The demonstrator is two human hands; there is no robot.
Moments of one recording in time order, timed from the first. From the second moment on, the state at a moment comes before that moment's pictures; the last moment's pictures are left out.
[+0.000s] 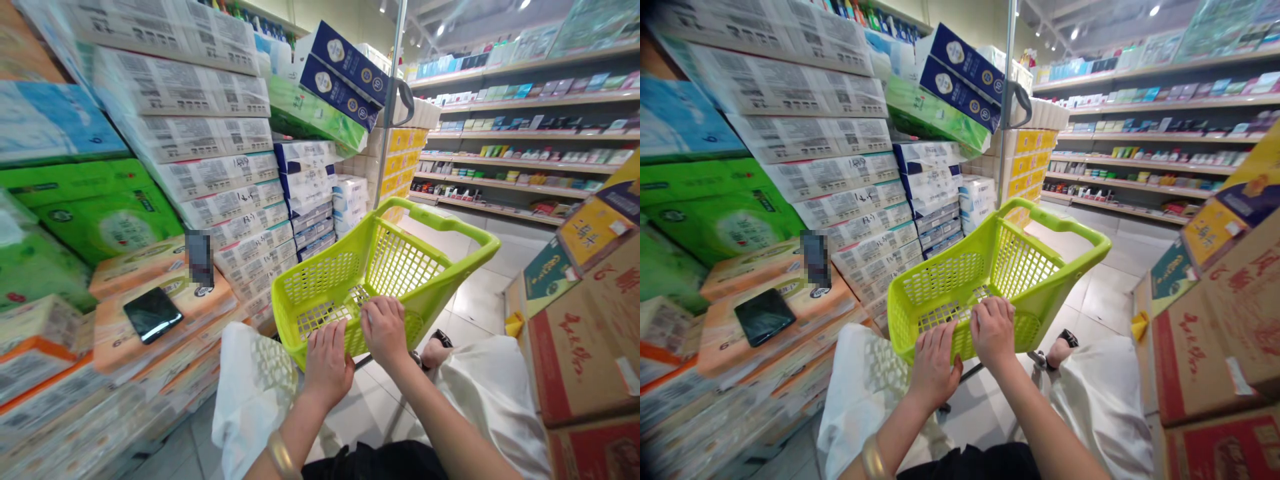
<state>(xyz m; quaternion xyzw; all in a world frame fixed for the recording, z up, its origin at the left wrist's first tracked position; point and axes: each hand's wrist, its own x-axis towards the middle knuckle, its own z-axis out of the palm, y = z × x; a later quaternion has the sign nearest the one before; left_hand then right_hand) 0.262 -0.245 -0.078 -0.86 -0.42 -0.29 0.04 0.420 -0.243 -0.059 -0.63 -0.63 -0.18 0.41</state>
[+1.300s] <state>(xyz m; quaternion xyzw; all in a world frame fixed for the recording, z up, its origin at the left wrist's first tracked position) 0.252 -0.247 -0.080 -0.86 -0.41 -0.30 0.05 0.432 -0.244 -0.056 -0.62 -0.65 -0.19 0.38</state>
